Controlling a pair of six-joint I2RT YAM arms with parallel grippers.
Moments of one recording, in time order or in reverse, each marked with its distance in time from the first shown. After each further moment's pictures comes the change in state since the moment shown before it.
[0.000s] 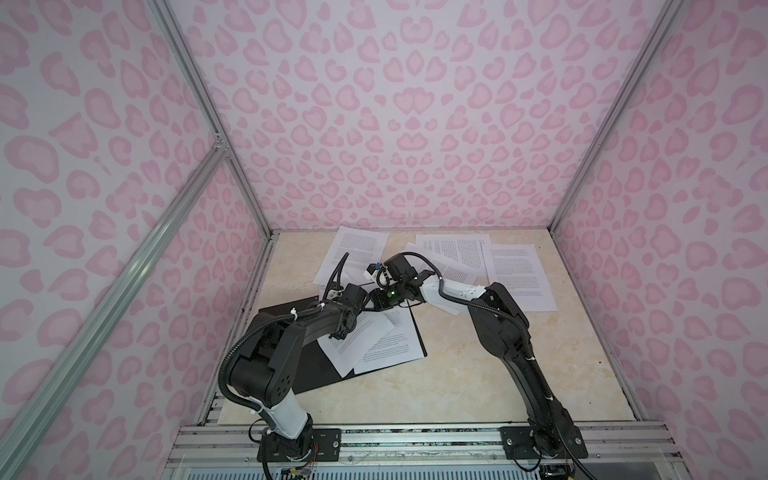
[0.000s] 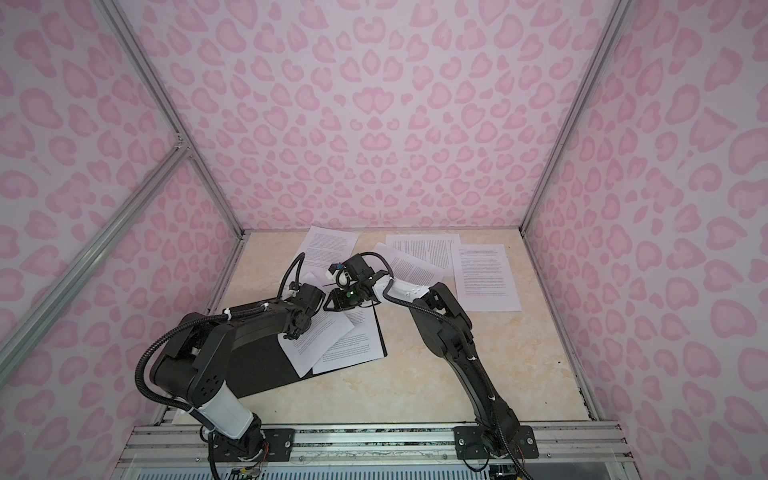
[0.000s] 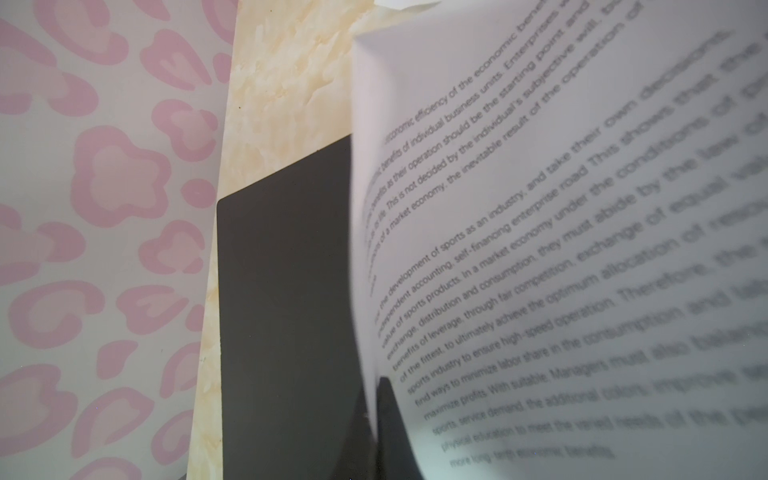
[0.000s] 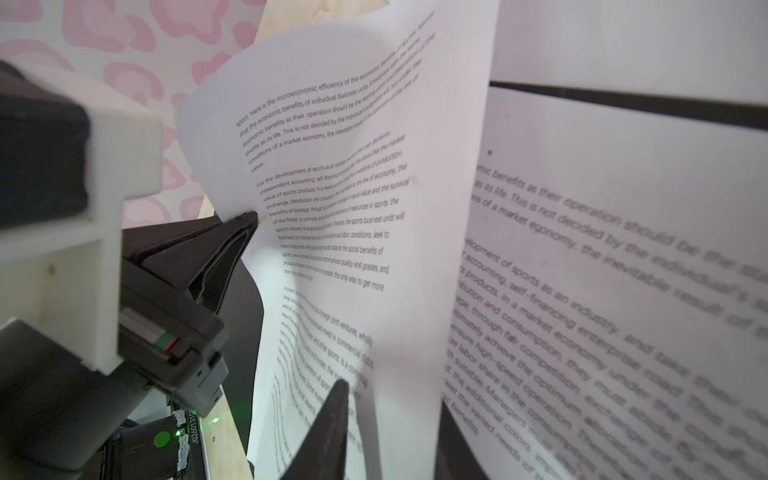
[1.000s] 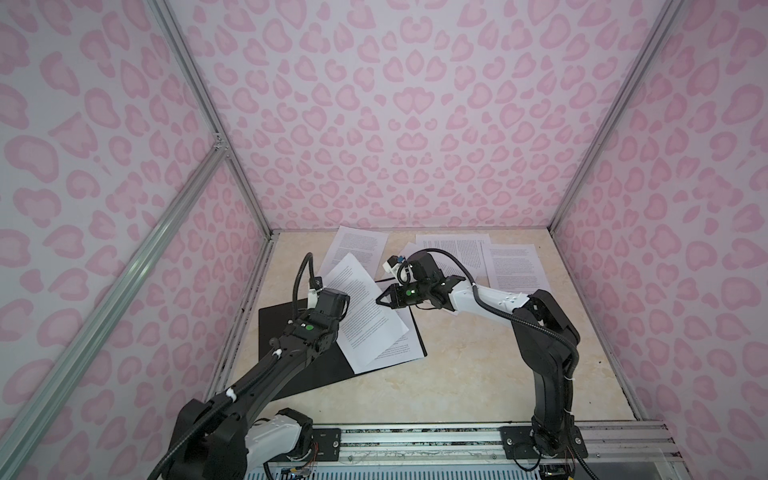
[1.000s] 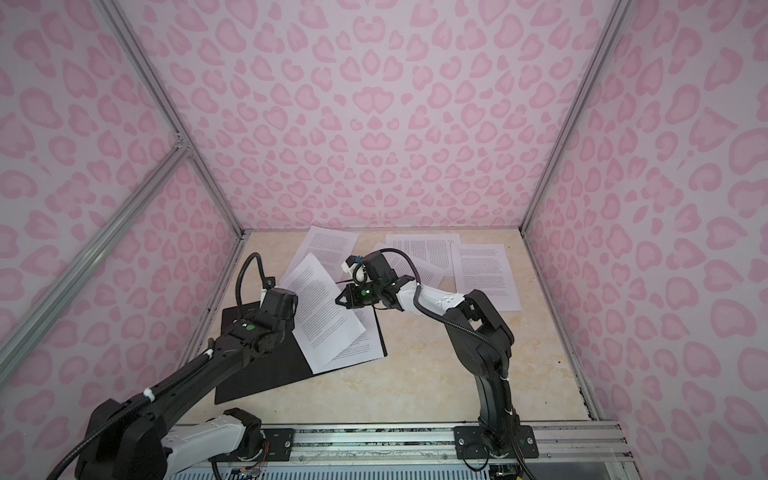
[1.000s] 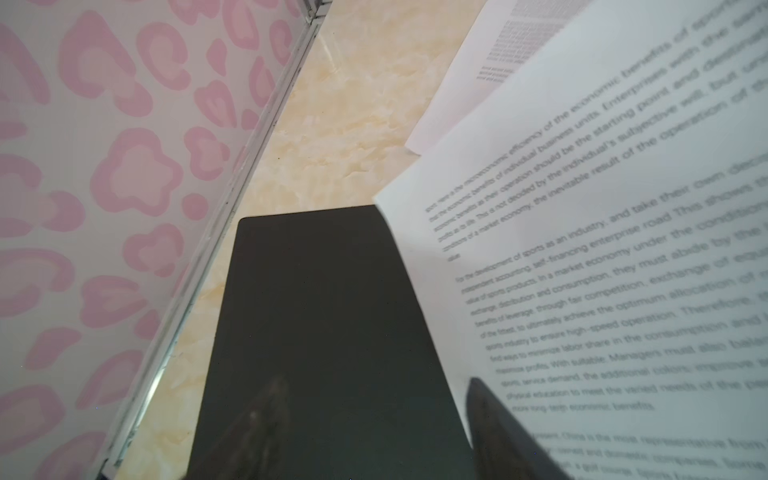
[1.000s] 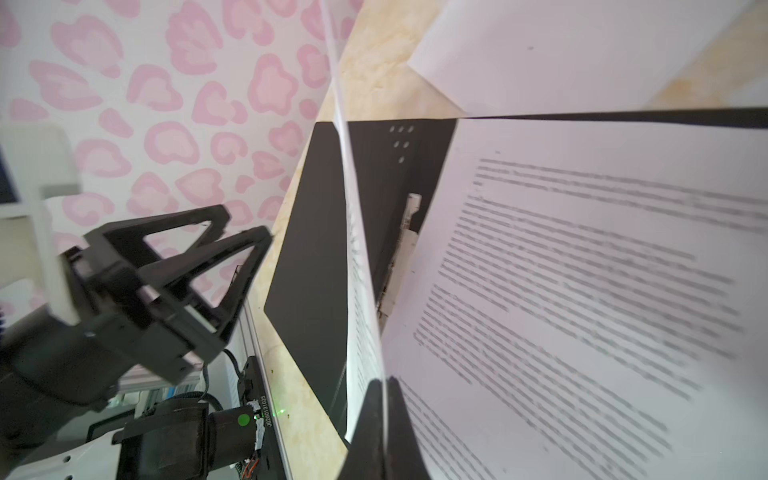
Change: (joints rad) left arm -0.010 -0.609 -0.178 0.034 0.173 -0.079; right arm -0.048 -0.420 -0.472 0.246 0.074 0.166
